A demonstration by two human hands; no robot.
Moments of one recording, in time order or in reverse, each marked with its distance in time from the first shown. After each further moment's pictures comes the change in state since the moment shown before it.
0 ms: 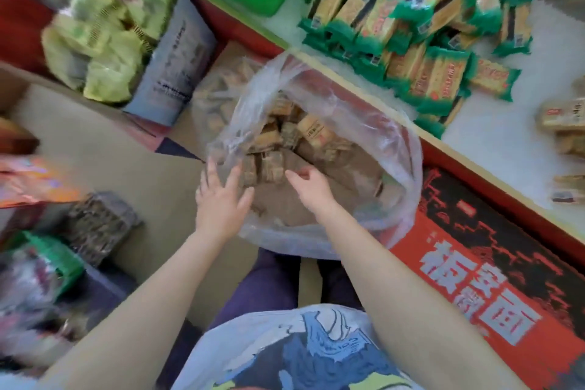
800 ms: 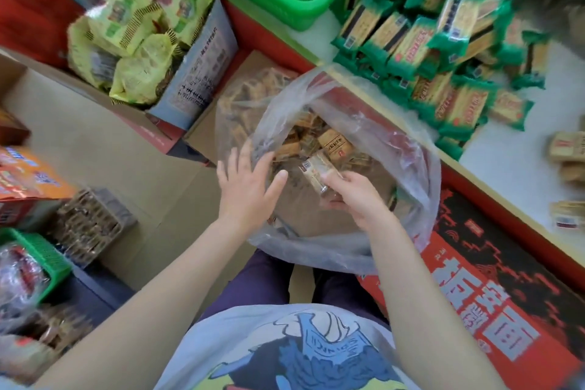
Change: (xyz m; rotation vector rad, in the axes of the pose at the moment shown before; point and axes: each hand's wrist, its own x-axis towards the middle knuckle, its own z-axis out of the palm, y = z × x) left_hand 0.010 0.011 -0.054 -0.120 0.032 0.142; right_hand -0.018 -0.032 -0.022 0.228 -0.047 0.024
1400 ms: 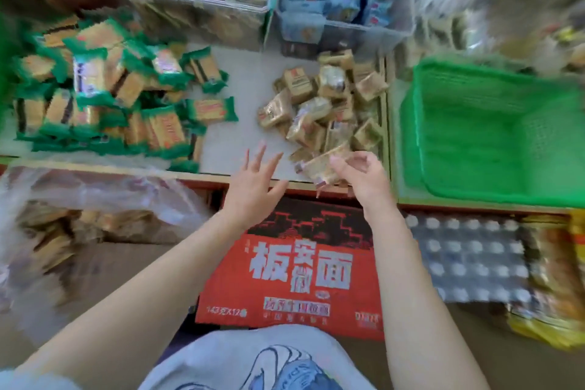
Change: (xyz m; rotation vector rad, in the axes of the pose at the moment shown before) left_hand -0.033 0.399 0.153 0.112 -0.271 0.694; right_hand -0.184 0.073 -0.387 0.361 0.742 -0.312
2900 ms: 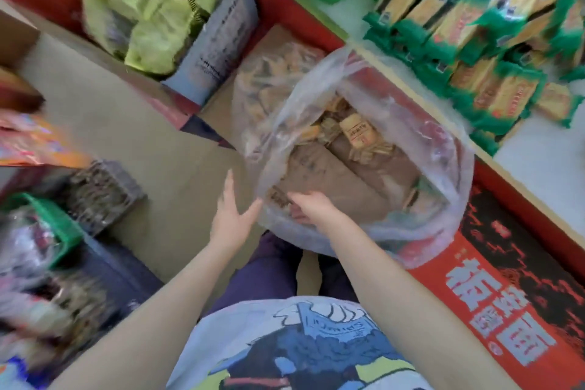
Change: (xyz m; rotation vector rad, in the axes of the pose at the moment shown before) left_hand -0.328 -0.357 0.010 -0.696 0.400 -1.019; right_hand -0.174 0.172 0.453 -0.736 -0.845 0.493
